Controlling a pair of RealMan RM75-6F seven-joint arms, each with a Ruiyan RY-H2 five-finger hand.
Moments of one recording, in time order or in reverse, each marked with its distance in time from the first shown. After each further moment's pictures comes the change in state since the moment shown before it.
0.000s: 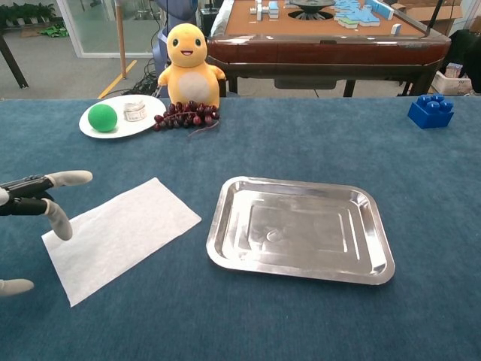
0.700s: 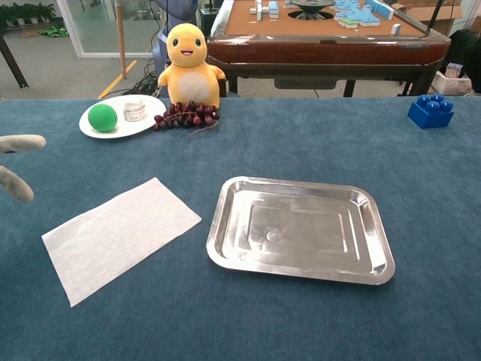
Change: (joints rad) left arm 0.063 0.123 -0.018 -0.078 0.039 0.095 -0.005; right arm 0.003 -0.017 -0.006 0.009 -0.005 -0.007 -0.016
